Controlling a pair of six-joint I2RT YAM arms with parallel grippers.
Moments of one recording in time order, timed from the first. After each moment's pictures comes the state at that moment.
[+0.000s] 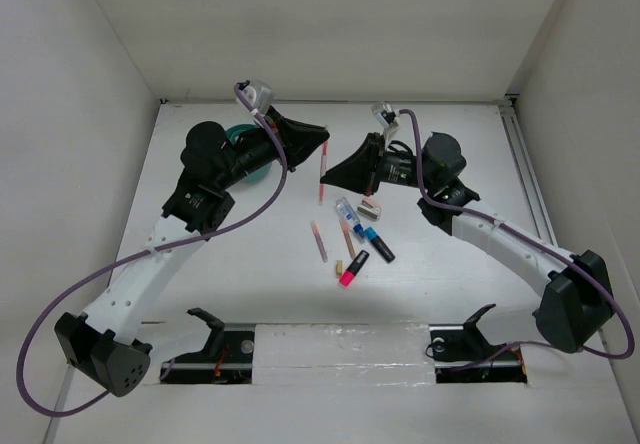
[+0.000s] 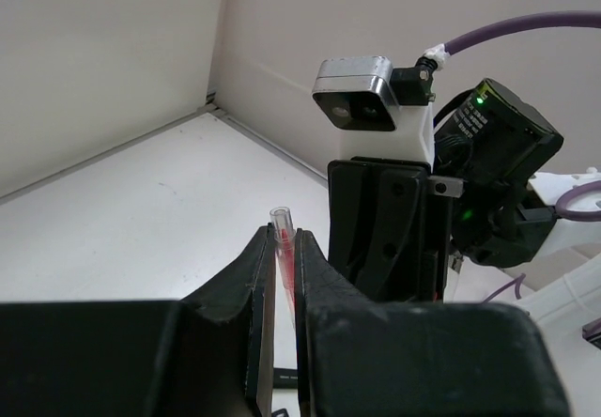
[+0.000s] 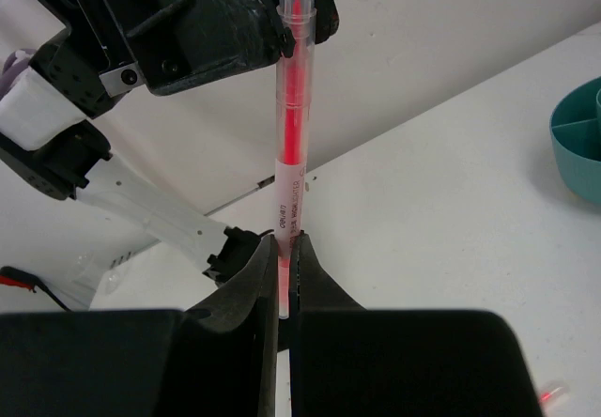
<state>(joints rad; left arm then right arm) -0.53 1.11 1.16 0.10 0.50 -0.39 0.59 1.33 1.02 0.56 -0.80 0.69</state>
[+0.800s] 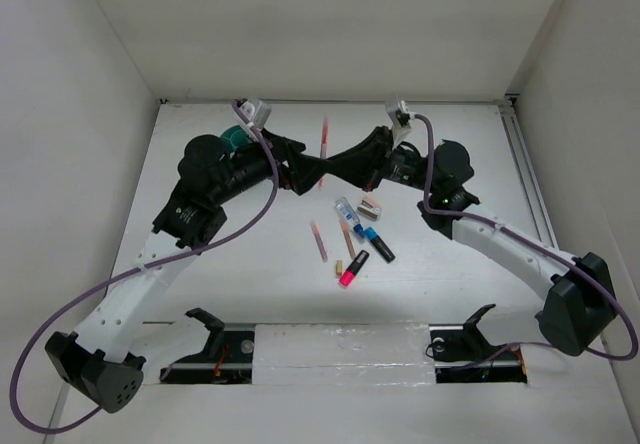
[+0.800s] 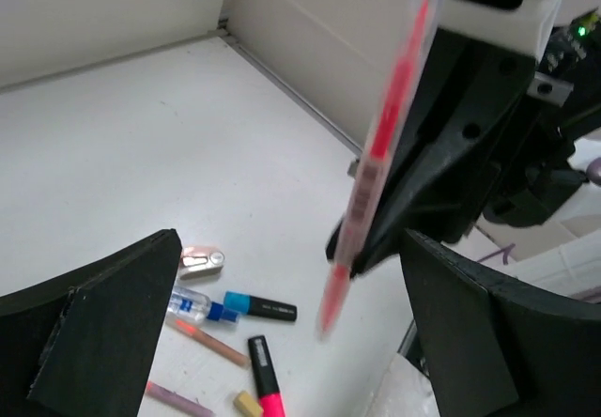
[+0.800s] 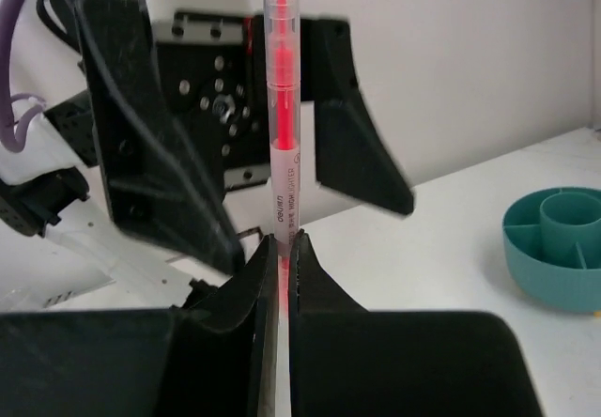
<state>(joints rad) -0.53 1.02 1.10 -0.07 0.44 -0.42 0.62 1.32 1.00 0.73 -0.72 0.62</state>
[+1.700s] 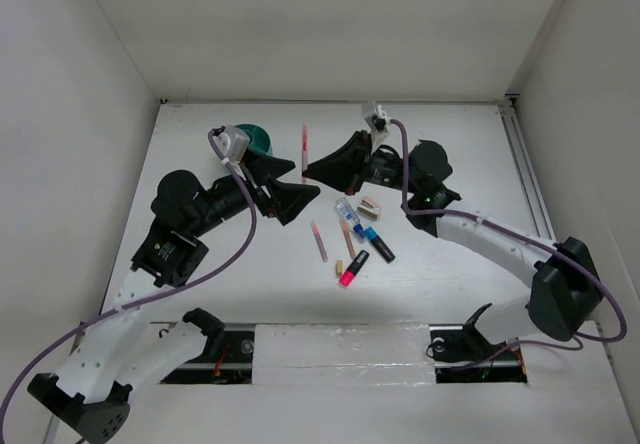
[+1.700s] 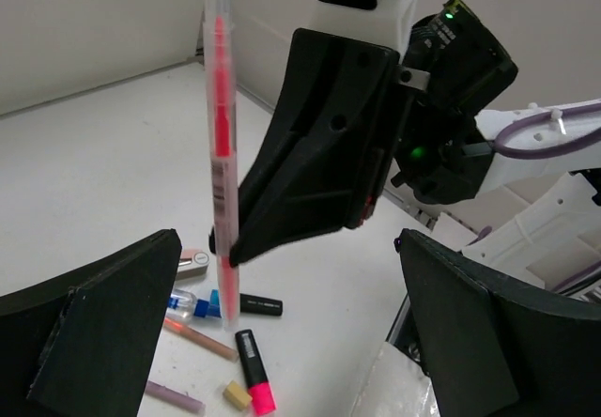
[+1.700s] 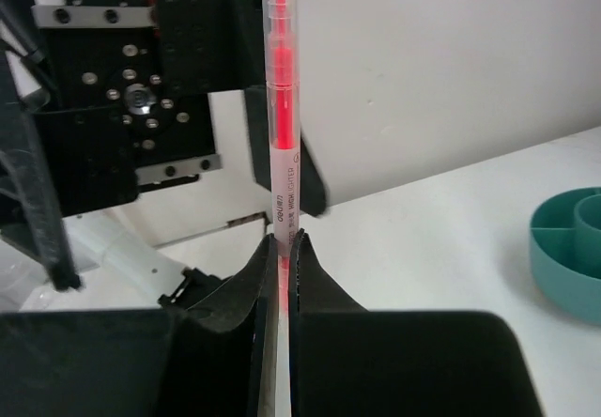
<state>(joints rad) -0.54 0.79 0.96 -0.06 0.46 -0.42 0.69 1.41 1.04 0.76 -0.68 0.56</state>
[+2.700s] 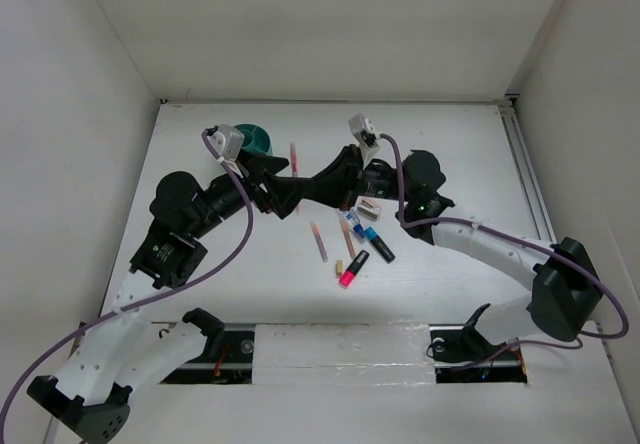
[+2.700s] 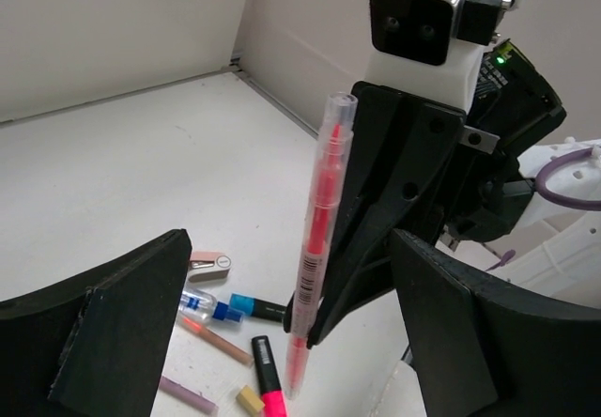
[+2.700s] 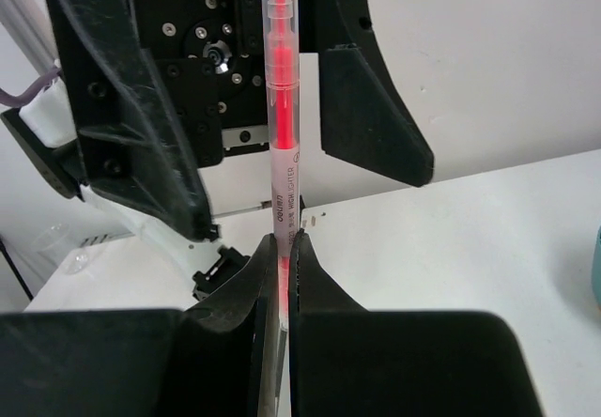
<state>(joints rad) -0.54 0.78 0.96 -0.08 0.37 -0.42 0.77 1.41 1.01 0.78 -0.74 0.55</state>
